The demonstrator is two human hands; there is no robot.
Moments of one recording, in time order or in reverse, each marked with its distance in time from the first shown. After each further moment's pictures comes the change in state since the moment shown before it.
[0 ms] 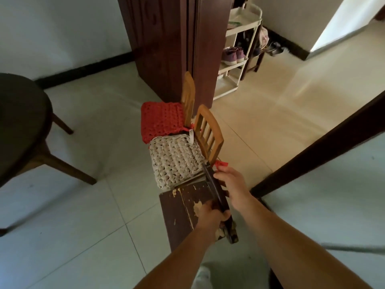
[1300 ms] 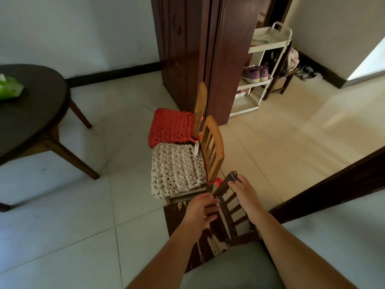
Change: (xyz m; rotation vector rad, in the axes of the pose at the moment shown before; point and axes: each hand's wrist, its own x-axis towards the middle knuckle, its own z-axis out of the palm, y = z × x) left_hand 0.068 0.018 0.039 -0.336 0.075 0.090; right_hand 0.108 0.014 -0.087 -0.386 -0.192 -0.199
